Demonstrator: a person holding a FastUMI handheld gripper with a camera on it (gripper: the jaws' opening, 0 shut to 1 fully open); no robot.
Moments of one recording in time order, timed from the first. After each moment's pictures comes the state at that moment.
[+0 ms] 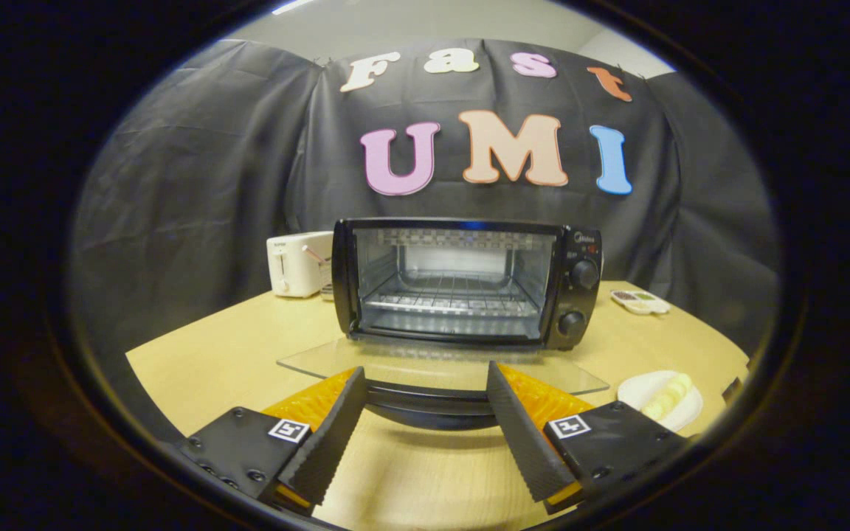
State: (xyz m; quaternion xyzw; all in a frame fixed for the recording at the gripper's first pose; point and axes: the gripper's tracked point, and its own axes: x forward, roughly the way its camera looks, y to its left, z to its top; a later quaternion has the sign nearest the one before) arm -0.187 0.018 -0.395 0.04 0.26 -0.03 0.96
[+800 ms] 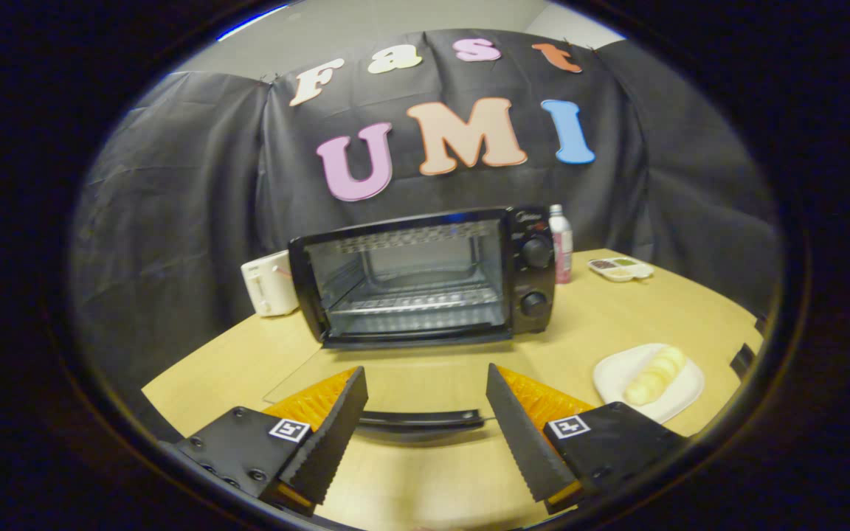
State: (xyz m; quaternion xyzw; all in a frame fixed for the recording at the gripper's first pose) arm -0.194 -0.068 -0.368 0.09 0.25 -0.11 0.96
